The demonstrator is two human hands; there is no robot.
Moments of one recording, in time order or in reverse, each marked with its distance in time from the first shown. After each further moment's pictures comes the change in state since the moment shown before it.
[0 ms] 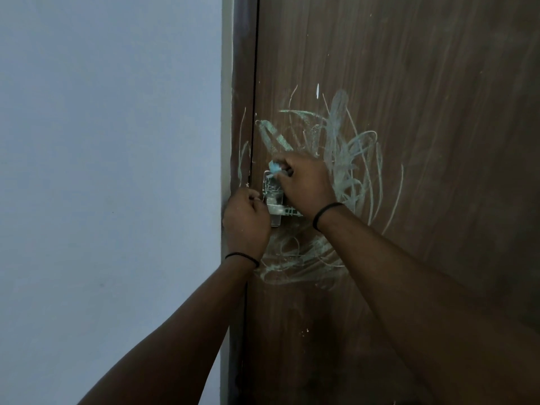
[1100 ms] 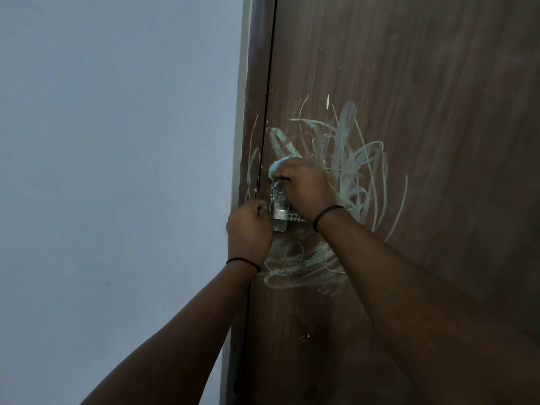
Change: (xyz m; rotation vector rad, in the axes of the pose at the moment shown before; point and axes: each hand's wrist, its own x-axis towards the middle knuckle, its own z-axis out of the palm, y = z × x) left_hand -0.002 -0.004 -0.012 0.064 -0.055 0.011; right_hand 0.011 -0.012 0.005 -0.091 -0.069 -0.247
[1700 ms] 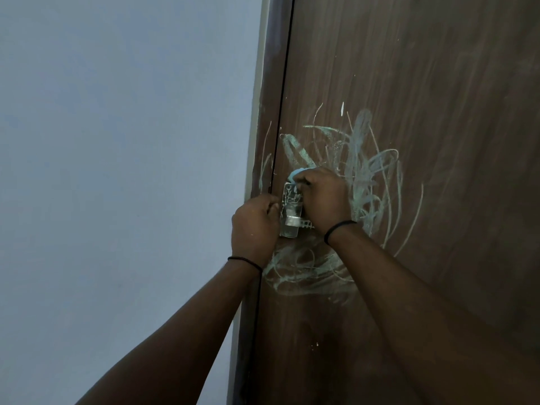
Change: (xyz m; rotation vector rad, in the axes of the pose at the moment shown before) left_hand 0.014 0.004 -0.018 0.036 0.012 0.200; right_hand -0.010 -0.001 0.003 0.034 0.129 0.255
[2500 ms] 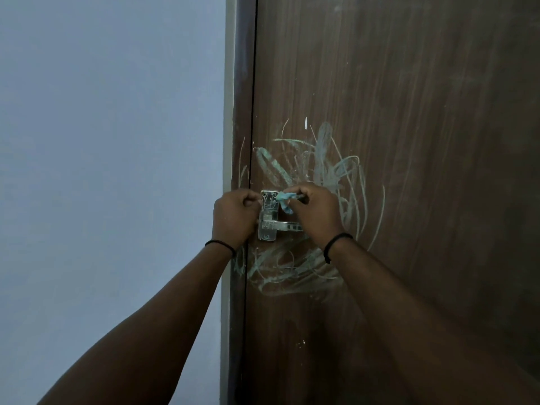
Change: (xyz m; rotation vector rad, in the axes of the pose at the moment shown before) left_hand 0.023 0.026 -0.017 -0.171 -0.204 -0.182; right_hand -0.030 -0.005 -0.051 0.322 -0.086 0.321
